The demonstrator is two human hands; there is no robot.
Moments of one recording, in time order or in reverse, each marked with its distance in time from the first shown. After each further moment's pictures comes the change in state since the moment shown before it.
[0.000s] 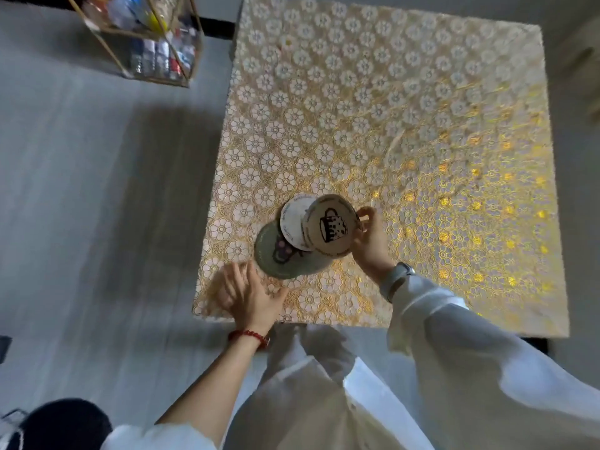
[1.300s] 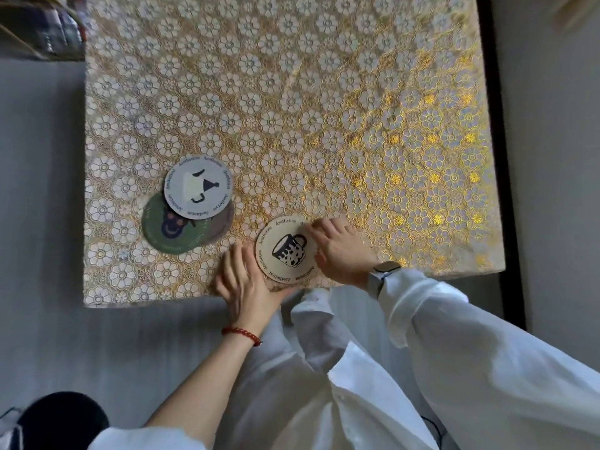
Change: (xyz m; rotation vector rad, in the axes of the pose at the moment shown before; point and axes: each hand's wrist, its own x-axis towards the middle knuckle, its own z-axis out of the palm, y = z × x) left_hand -0.075 0.090 0.132 0.306 0.079 0.276; right_hand -0.029 0.139 -0.114 -0.779 -0.411 -0.408
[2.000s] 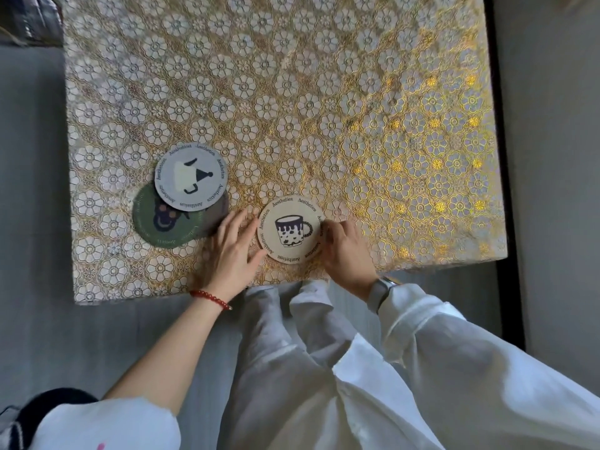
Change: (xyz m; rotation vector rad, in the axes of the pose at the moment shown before) left_hand 0.054 -0.021 -0.025 -0.078 -0.094 0.342; right_hand -0.017 -0.011 0.022 0.316 0.191 0.346
